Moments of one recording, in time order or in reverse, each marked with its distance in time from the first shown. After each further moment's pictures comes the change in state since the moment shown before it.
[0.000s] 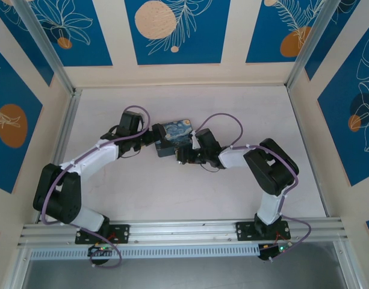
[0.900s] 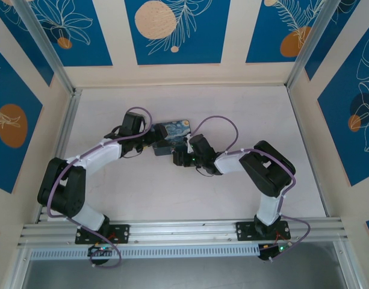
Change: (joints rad) left arm 0.001 0.056 -0.010 0.063 0.027 -0.030; right arm 0.082 0.009 -0.034 0.109 0.161 -0.011
